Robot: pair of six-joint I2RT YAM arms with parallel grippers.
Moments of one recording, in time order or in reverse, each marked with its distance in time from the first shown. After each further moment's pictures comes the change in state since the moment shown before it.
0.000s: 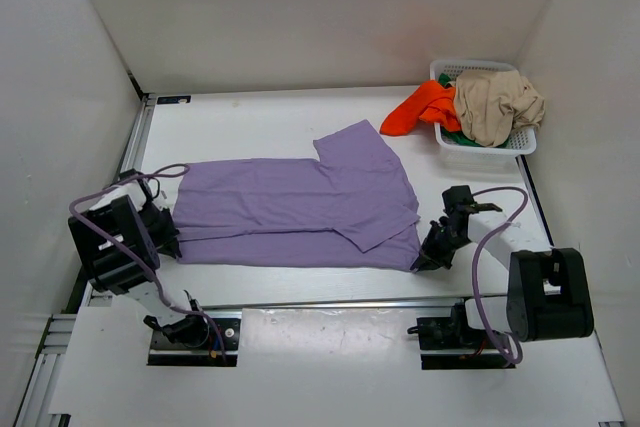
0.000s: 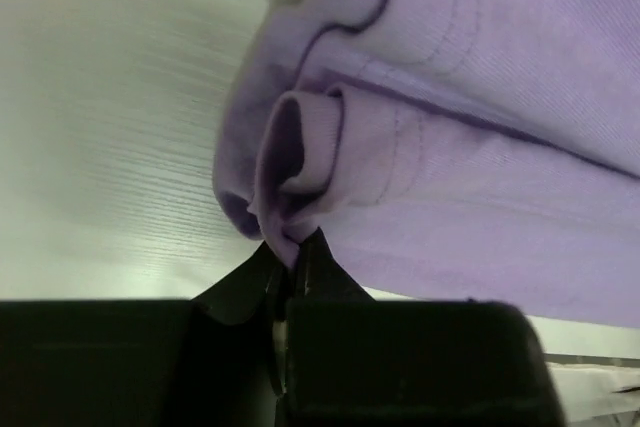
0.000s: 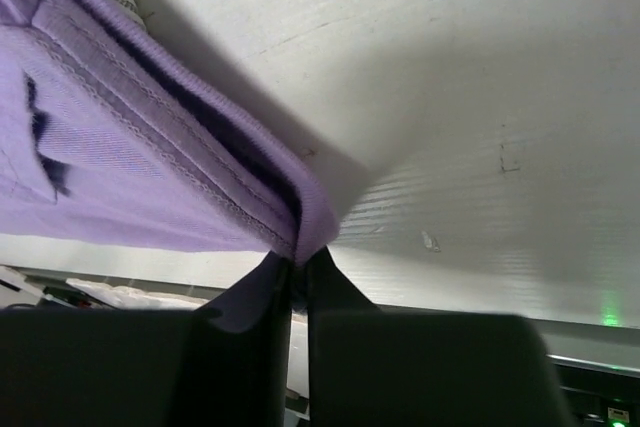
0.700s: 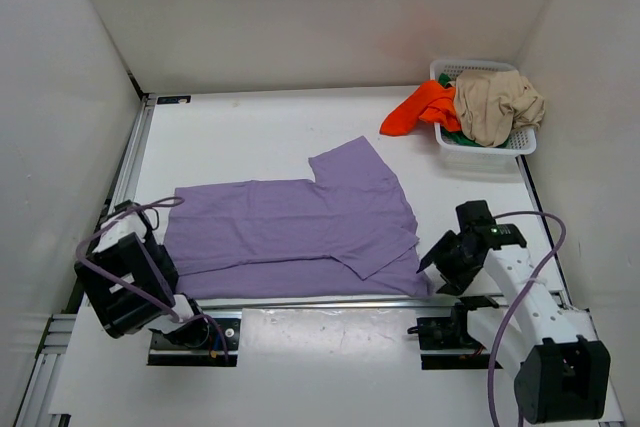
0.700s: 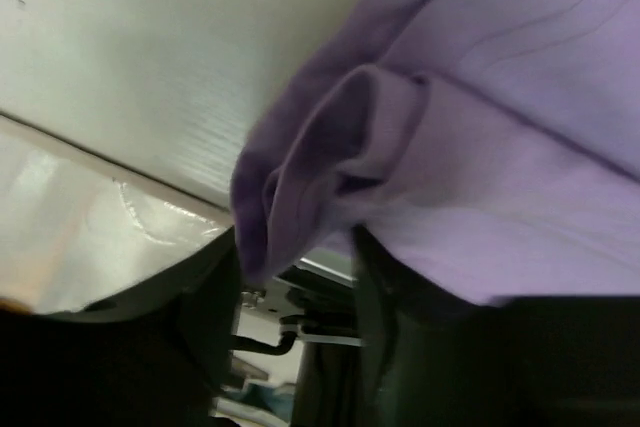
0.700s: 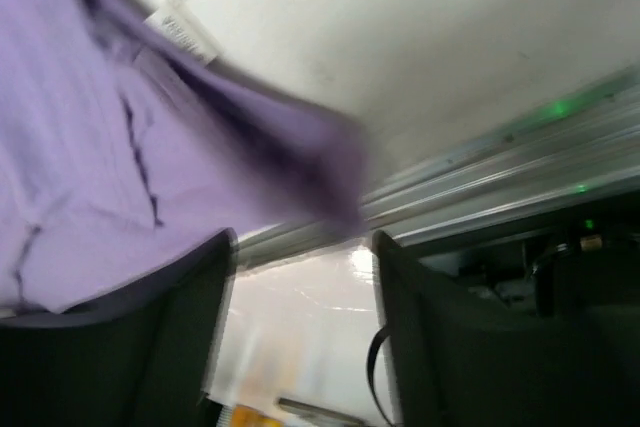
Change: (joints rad) left arm 0.101 -0.272 -0.240 -0.098 -0.241 0.005; right arm 0.006 -0.435 -0.020 -0.338 0.138 0.253
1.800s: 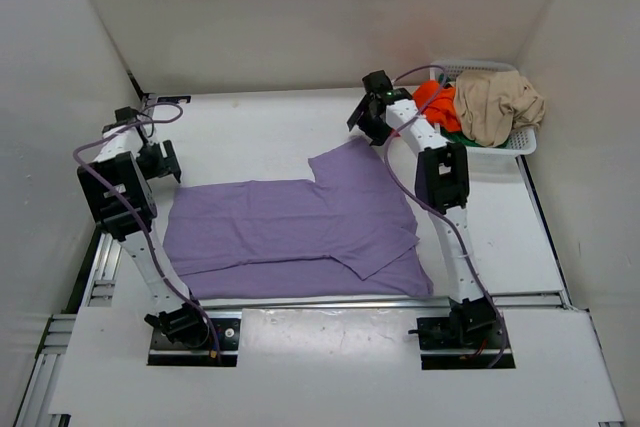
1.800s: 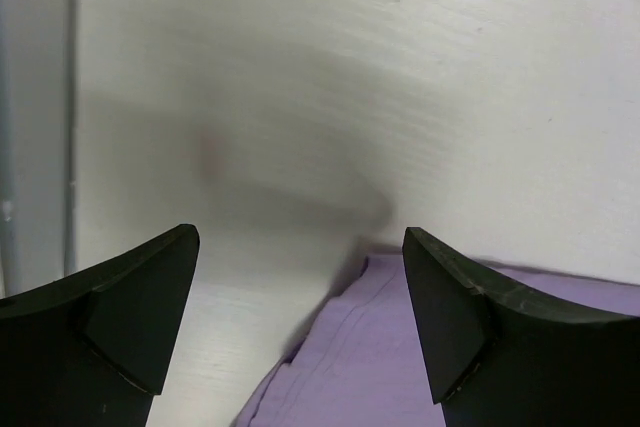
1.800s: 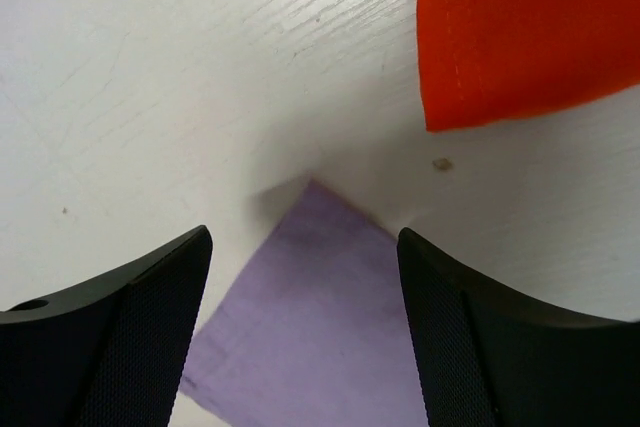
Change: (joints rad) left arm -0.176 0.729 0.955 0.142 0.201 -0.001; right arm 0.227 1.683 1.802 0.226 0.245 -0.034
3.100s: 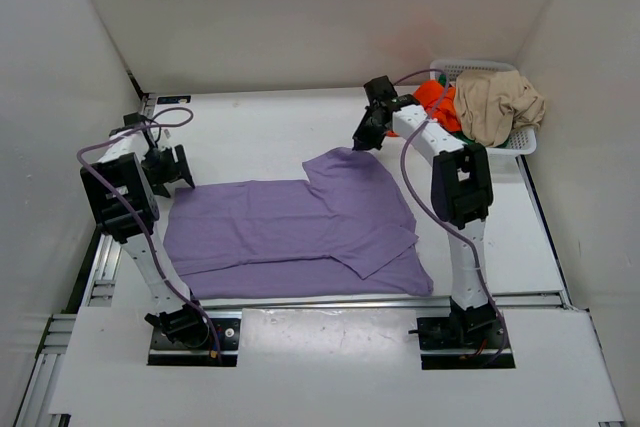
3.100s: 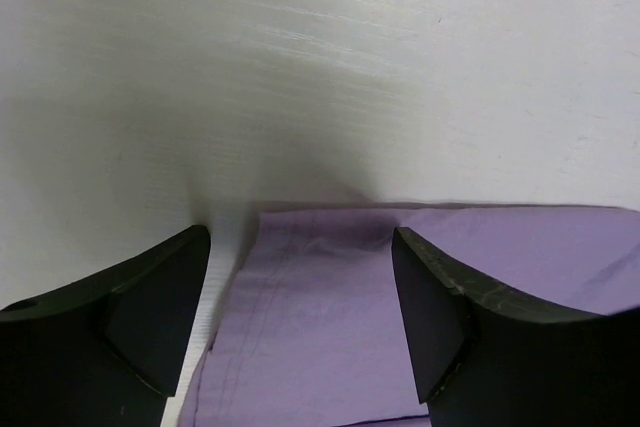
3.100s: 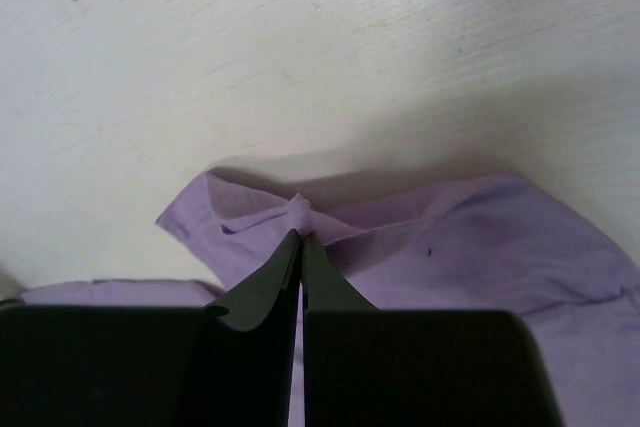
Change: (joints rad) left arm -0.035 -0.024 -0.084 -0.011 0.161 0.001; right arm 0.045 -0.305 -0.418 0.101 -0.141 -0.031
